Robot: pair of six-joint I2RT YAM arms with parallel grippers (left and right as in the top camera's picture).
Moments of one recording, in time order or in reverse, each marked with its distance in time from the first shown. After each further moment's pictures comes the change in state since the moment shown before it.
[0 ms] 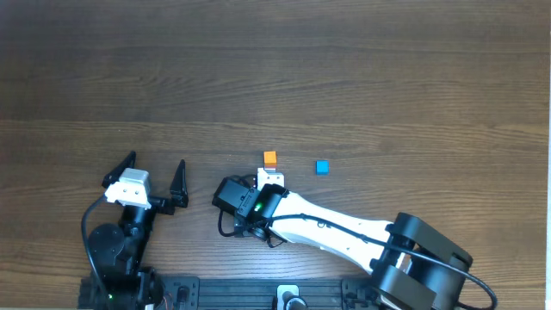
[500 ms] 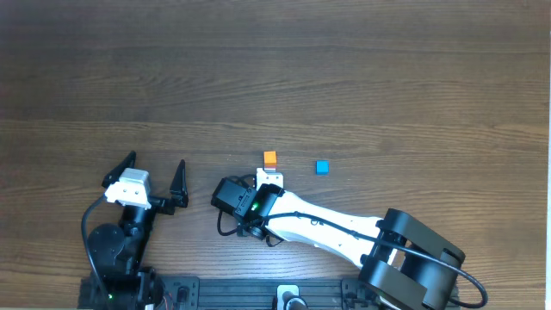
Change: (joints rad) left arm 0.000 0.000 0.000 0.000 0.000 0.000; right arm 0.000 0.032 0.000 0.021 0.015 0.001
